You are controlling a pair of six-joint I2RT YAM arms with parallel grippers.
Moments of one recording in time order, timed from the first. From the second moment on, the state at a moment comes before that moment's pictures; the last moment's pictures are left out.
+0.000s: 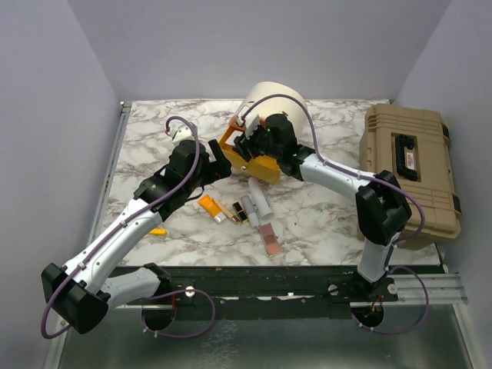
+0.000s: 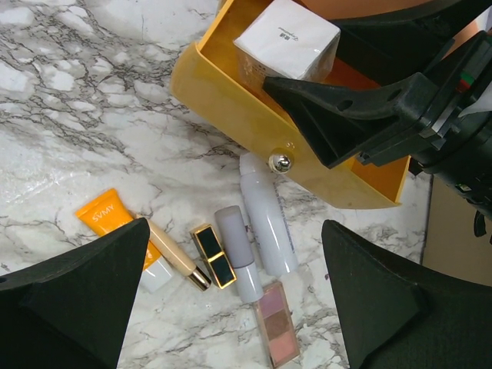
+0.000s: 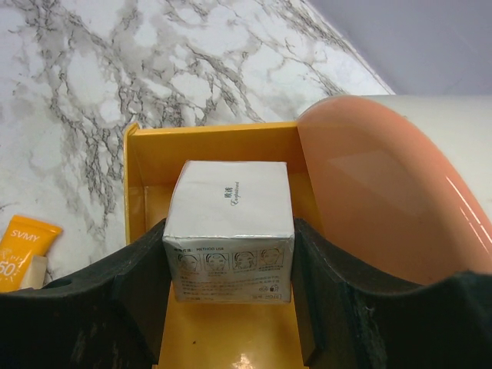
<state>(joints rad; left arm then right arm) -0.61 1.08 1.05 -0.51 -0.28 -0.73 0.68 1.84 1.36 0.19 -0.19 -0.29</state>
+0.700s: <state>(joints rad) -0.60 1.11 1.05 -0.51 -0.24 -0.72 0.66 1.87 1.42 0.16 -0.25 -0.29</state>
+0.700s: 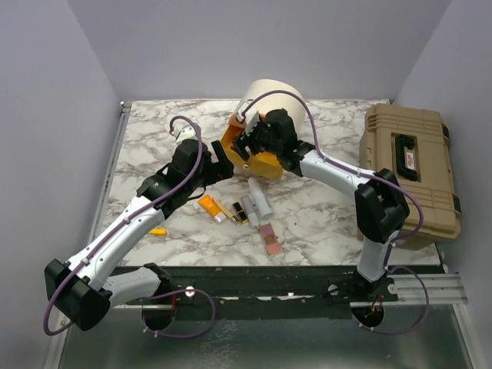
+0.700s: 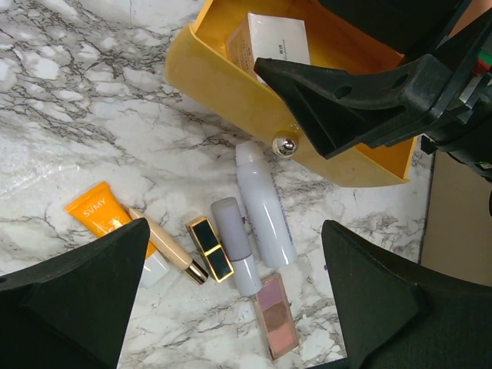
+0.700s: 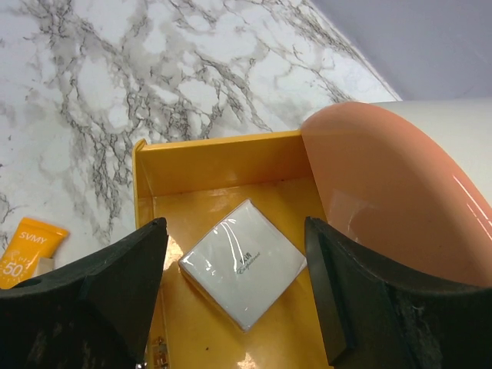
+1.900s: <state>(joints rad) -0.60 1.13 1.03 -0.47 -0.23 -0.76 0.65 1.70 1.43 -0.13 -0.17 0.18</state>
